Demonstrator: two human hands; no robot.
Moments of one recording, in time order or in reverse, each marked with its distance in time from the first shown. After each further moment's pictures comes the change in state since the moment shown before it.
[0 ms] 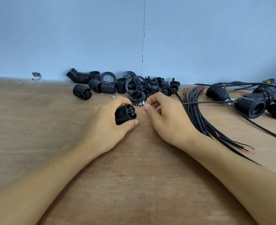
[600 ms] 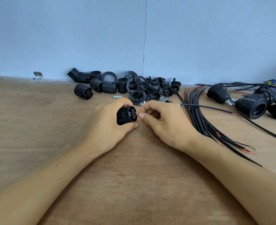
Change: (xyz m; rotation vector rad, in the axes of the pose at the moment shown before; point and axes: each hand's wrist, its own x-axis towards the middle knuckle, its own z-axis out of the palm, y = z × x) left_hand 0.000 -0.003 0.001 0.014 -0.011 0.010; right_hand -0.003 0.001 0.002 0.055 -0.119 -0.114
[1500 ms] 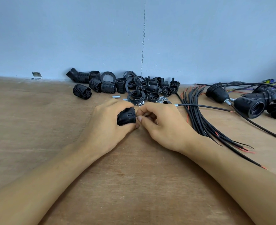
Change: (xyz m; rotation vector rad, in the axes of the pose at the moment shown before) left_hand 0.001 -0.002 0.004 0.076 0.035 0.118; right_hand -0.002 -0.003 -0.001 -0.099 -0.027 -0.147
